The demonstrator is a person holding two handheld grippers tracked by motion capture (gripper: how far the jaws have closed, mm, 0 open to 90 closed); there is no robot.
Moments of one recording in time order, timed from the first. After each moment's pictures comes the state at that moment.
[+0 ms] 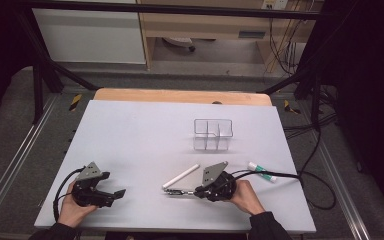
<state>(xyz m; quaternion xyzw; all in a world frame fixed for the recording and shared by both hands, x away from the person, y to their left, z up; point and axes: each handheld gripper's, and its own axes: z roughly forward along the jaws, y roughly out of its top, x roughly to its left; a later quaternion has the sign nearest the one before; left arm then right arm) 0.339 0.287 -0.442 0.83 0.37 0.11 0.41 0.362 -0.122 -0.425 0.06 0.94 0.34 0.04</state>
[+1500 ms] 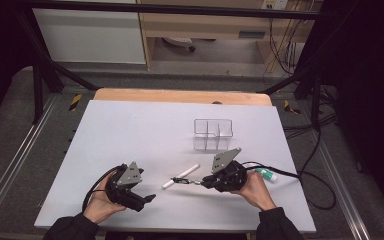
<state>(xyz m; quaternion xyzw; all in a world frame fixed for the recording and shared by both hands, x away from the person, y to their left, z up) 0.336 0.183 -0.407 0.90 0.20 0.15 0.36 0.368 -0.142 -0.382 0.11 0.93 0.35 0.04</state>
